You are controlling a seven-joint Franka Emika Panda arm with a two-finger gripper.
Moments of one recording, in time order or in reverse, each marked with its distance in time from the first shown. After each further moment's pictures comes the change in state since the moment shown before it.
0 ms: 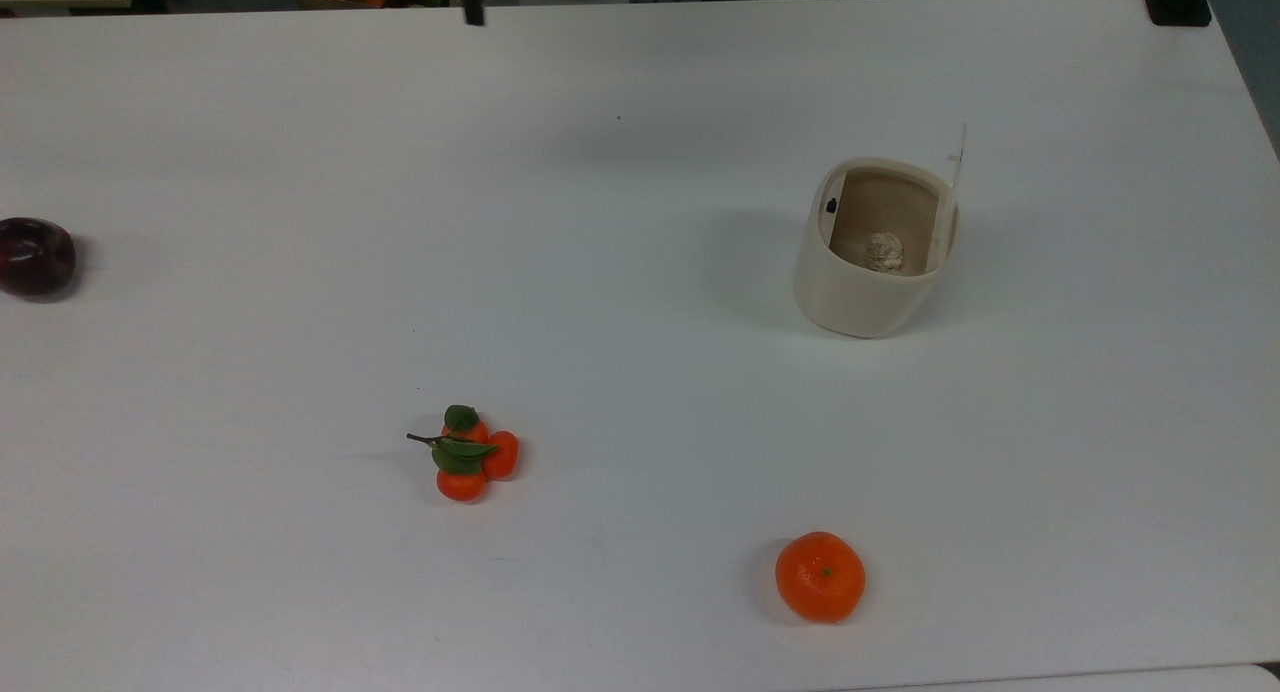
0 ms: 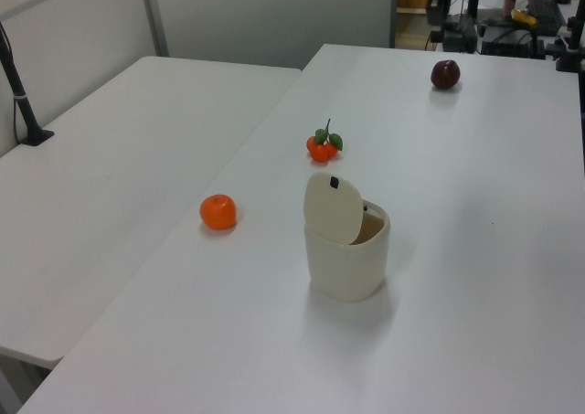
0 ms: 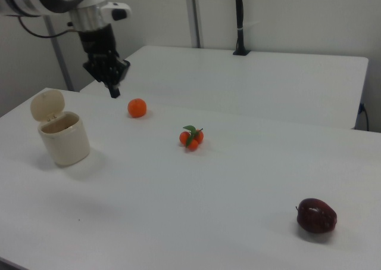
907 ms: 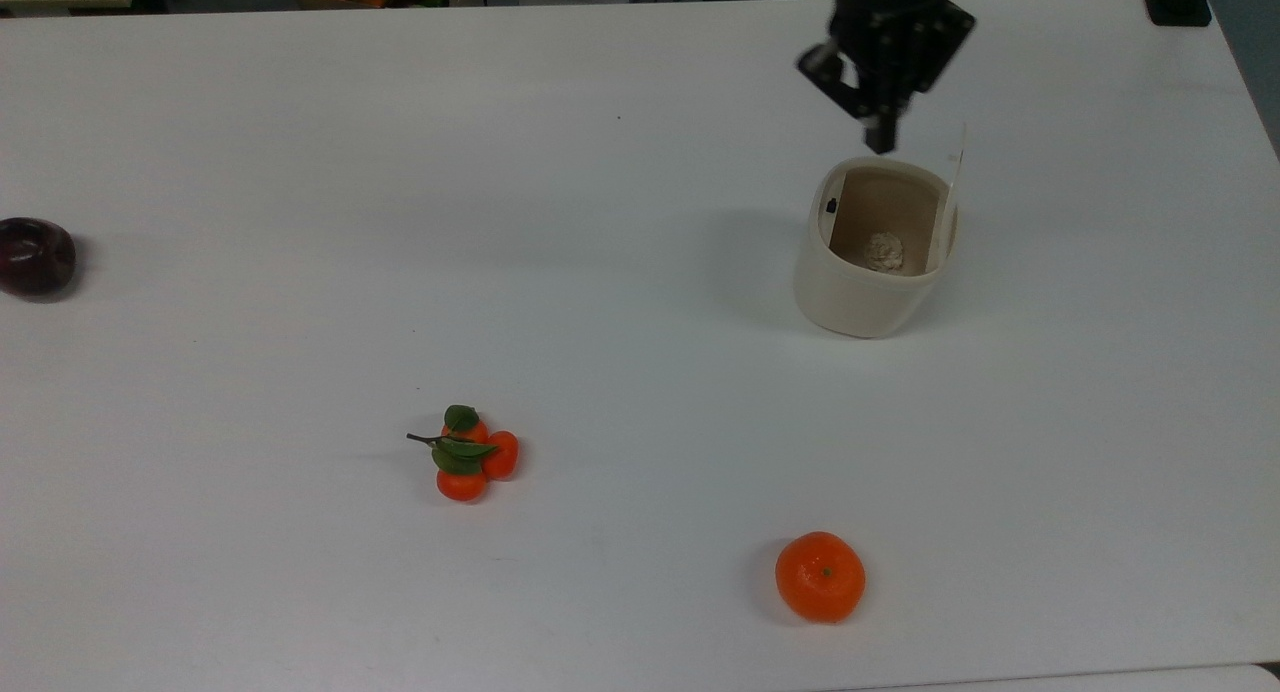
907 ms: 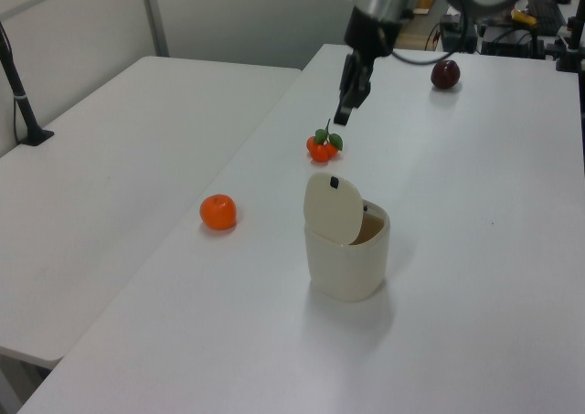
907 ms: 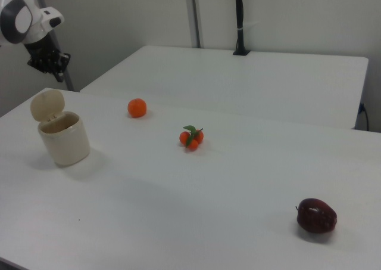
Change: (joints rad) arm 0.377 0.154 0.010 -0.007 0.081 0.502 0.002
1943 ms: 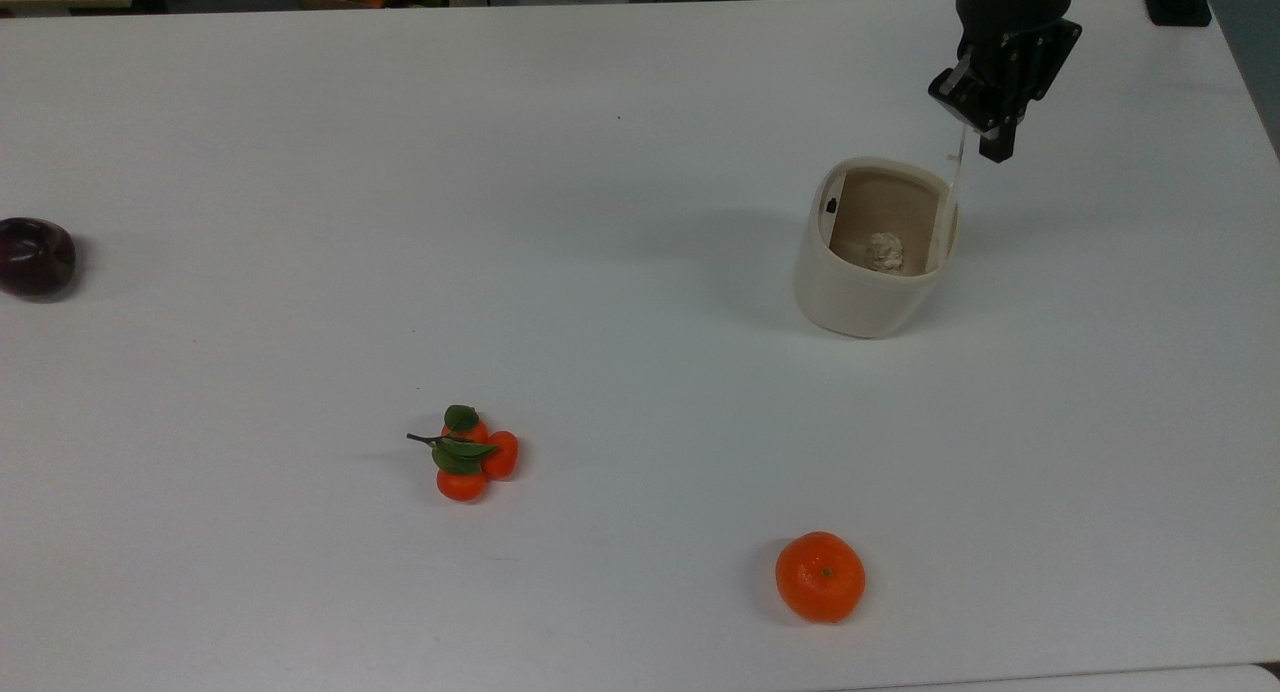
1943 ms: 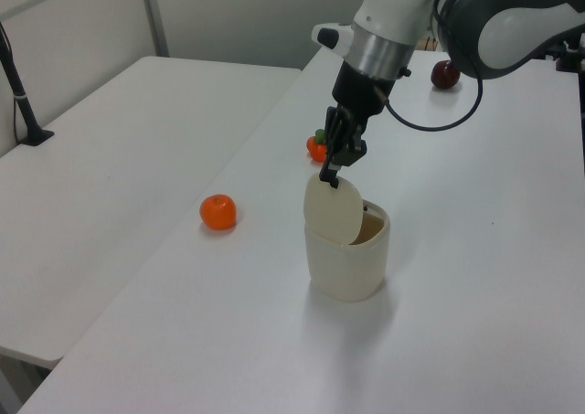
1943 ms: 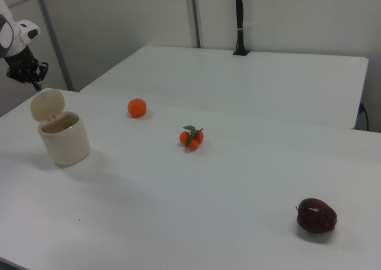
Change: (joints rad) arm 0.127 0.063 -0.001 -0.008 0.000 0.102 -0.047
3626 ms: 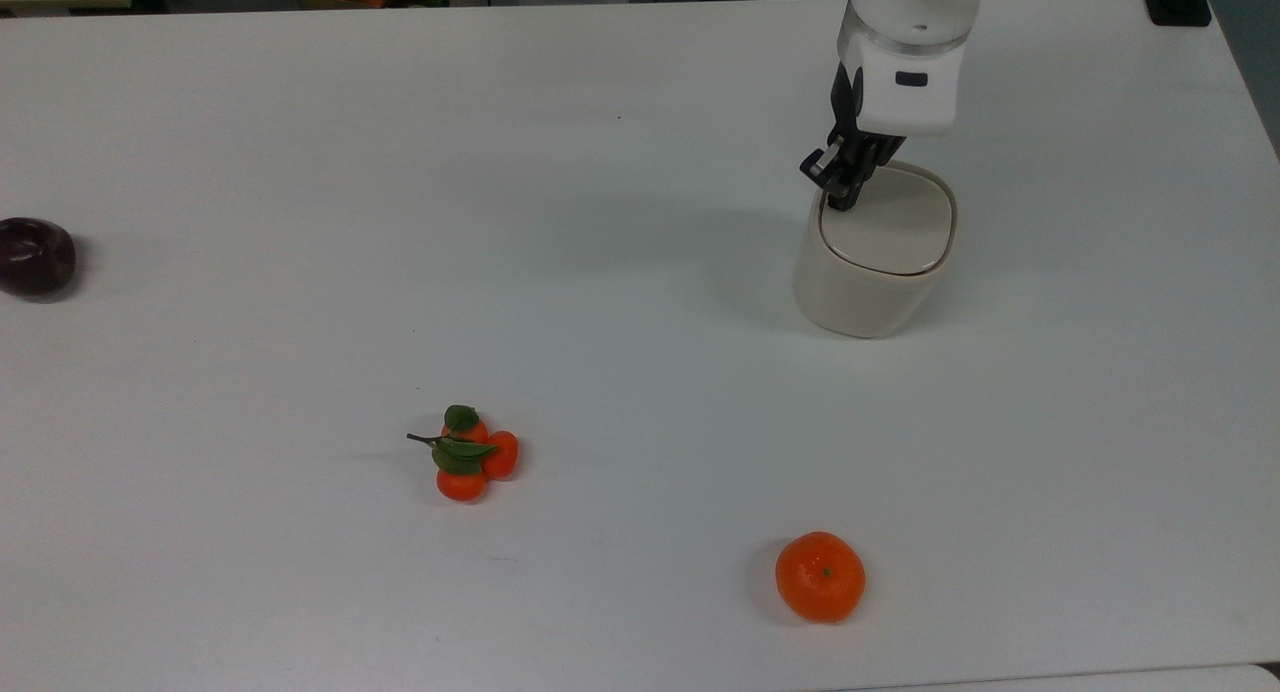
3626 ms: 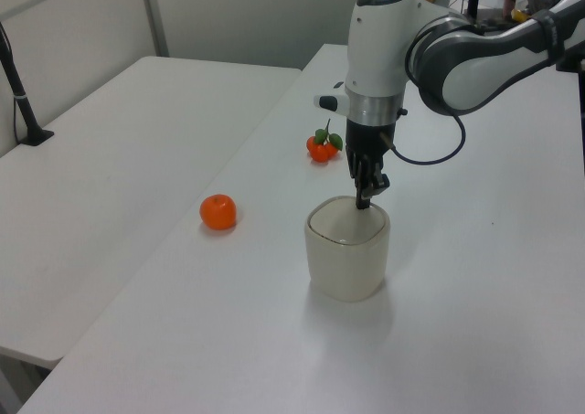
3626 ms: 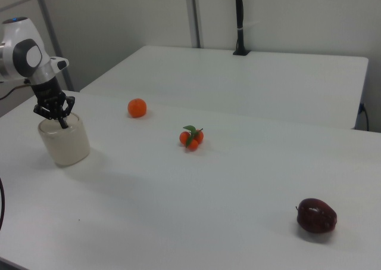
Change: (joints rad) arm -0.061 0.056 -0.020 -0.081 -0.065 -0.177 -0.158
